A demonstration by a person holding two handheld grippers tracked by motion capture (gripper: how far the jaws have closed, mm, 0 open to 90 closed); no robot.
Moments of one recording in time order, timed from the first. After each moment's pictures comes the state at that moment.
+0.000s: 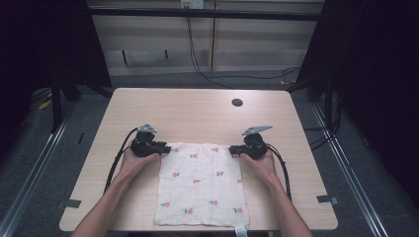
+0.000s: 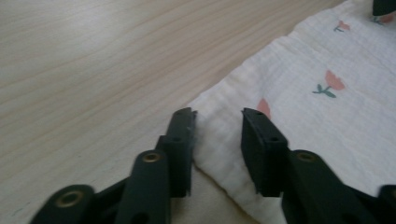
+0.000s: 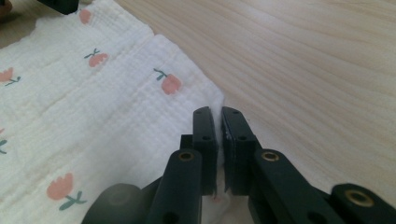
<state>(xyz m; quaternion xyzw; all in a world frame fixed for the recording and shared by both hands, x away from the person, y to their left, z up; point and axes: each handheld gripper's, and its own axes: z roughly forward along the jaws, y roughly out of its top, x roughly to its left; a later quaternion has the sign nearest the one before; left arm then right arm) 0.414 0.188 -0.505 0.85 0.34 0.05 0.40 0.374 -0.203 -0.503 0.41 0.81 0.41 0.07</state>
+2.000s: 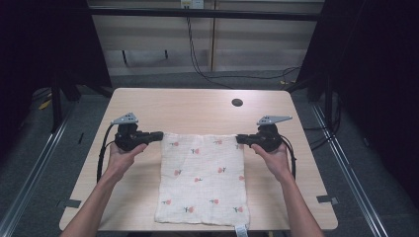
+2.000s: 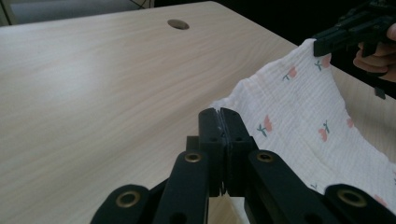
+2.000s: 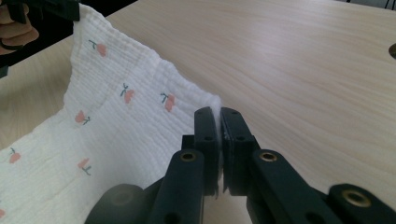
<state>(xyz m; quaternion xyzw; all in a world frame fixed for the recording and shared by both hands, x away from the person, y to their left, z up) 0.393 0.217 -0.428 0.79 0.32 0.05 0.53 0.359 -0.226 -0.436 0.39 0.78 0.48 0.09</state>
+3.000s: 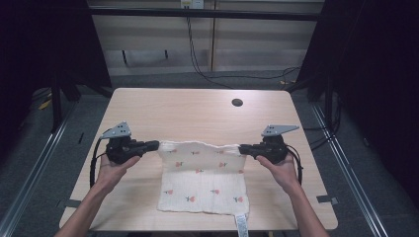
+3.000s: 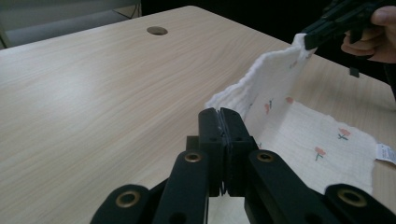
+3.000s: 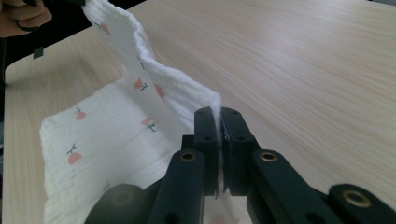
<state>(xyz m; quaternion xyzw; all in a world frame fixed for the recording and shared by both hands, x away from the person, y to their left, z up) 0.343 0.228 -0.420 0.80 0.27 0.07 0.53 0.315 -0.229 -0.426 0.35 0.80 0.48 0.09</state>
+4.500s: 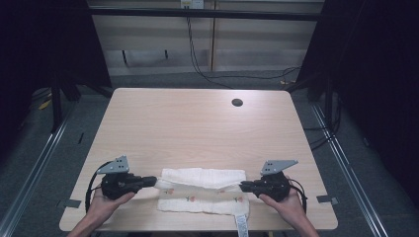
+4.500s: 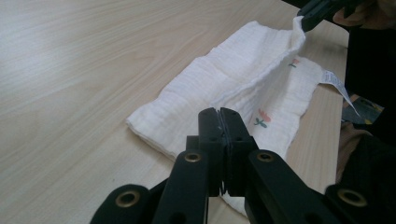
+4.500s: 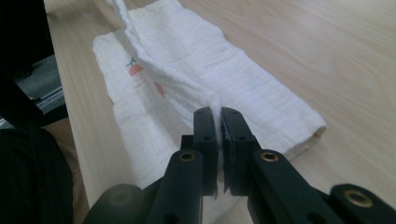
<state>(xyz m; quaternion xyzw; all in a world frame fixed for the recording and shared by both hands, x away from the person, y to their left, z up) 0.275 0.238 -0.460 0.83 0.25 0.00 0.49 0.236 -0.221 -0.464 0.33 0.84 0.43 0.04</state>
